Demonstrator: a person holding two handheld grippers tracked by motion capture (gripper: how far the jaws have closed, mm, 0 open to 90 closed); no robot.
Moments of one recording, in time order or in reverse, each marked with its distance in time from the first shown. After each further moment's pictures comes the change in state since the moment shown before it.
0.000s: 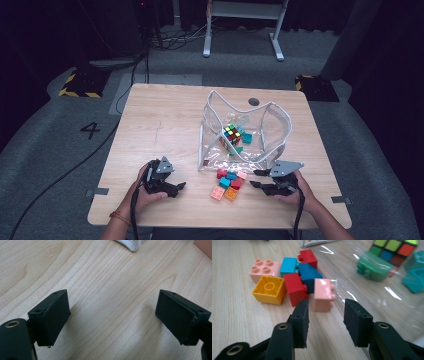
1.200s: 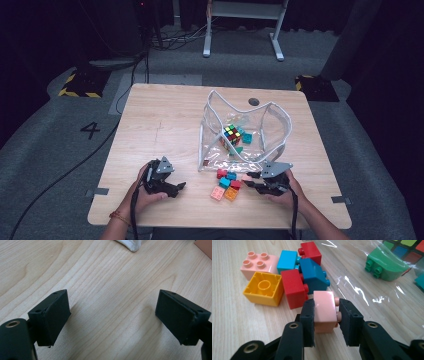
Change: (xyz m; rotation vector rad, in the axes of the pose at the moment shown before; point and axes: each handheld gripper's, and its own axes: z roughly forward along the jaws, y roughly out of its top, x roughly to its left) left arm 0.000 0.000 0.000 -0.002 -0.005 -0.004; right arm 0.002 0.002 0.018 0.026 -0.021 -0.052
